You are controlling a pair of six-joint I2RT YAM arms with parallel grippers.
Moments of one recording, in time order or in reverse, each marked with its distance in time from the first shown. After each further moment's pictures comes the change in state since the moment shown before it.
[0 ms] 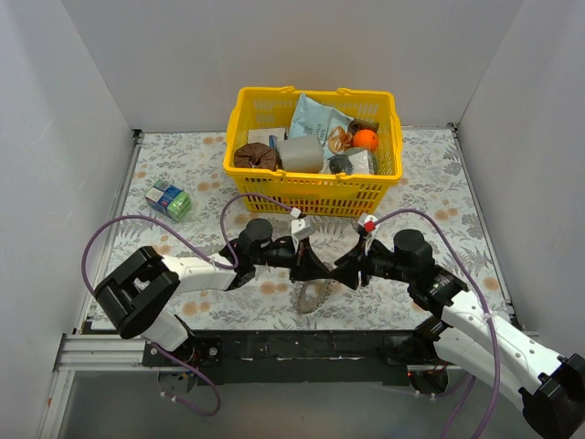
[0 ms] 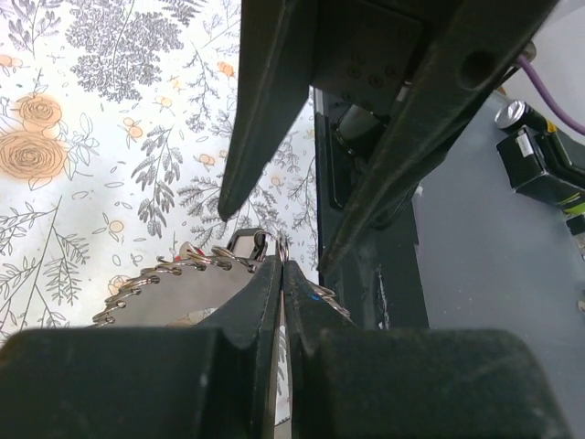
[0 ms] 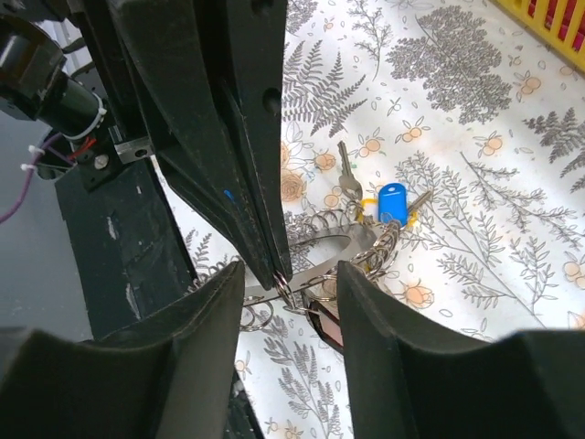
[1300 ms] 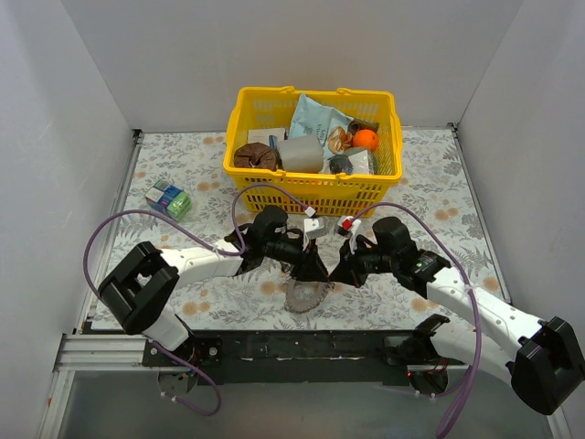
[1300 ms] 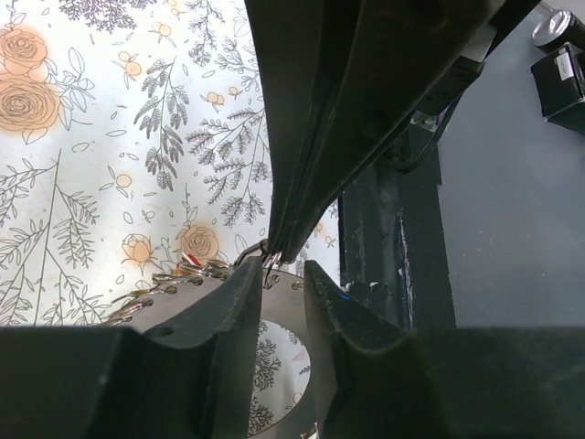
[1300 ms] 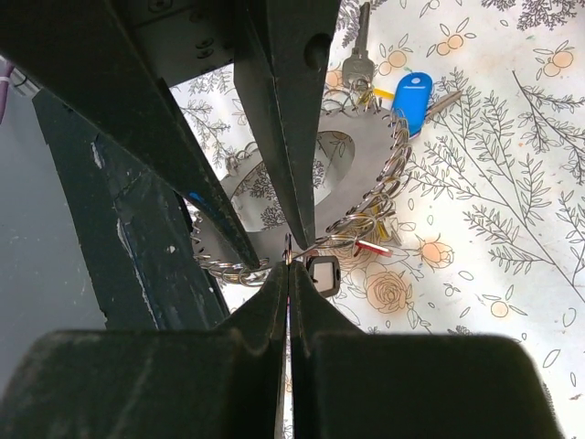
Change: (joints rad) left arm 0.015 0.027 0.170 -0.434 0.047 0.242; right arm 0.000 0.245 0.116 -0.179 -0.076 -0.127
